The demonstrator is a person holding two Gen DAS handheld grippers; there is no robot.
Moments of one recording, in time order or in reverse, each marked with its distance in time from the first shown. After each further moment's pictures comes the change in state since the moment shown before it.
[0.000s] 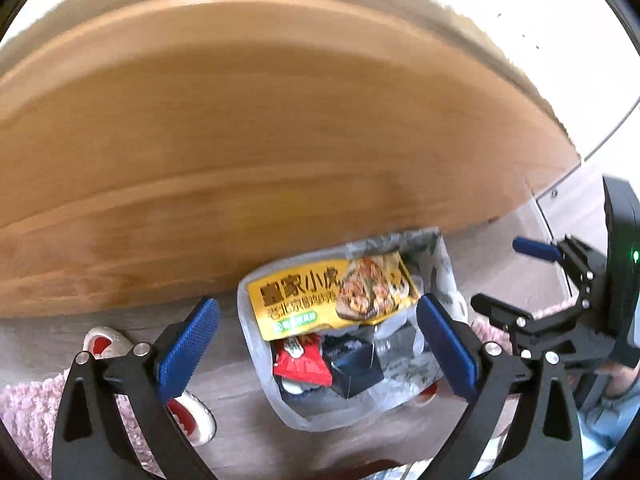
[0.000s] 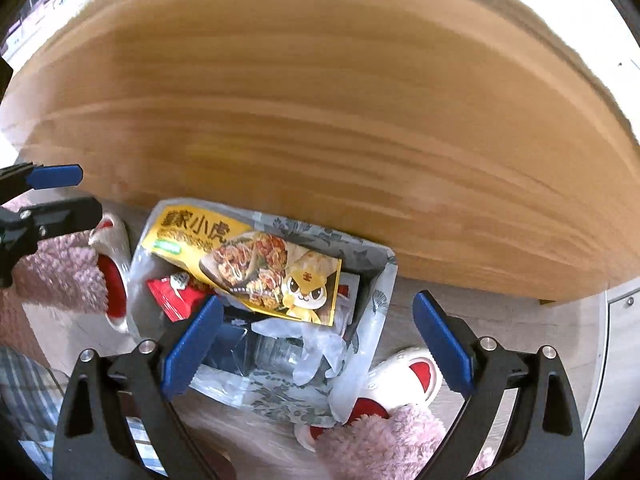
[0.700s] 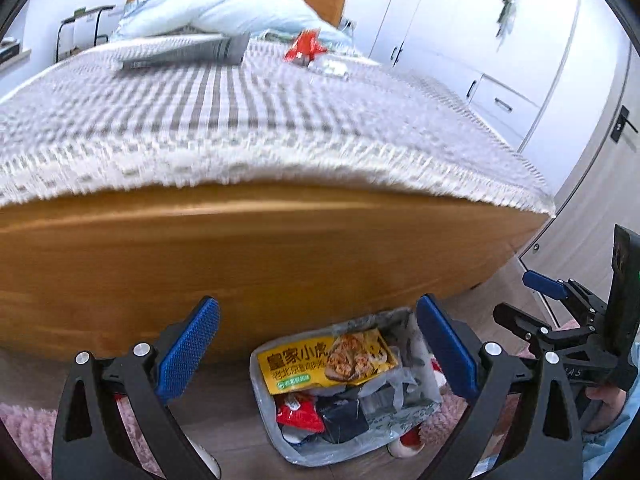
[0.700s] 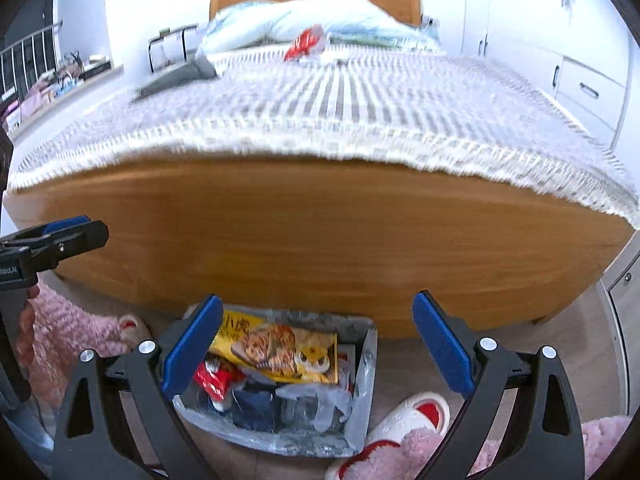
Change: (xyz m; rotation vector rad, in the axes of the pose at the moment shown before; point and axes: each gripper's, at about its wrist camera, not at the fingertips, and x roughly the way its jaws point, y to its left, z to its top) left arm -0.090 -0.009 0.012 0.032 -0.307 -0.026; right arm -0.093 -0.006 -0.004 0.164 -0.371 -0.023
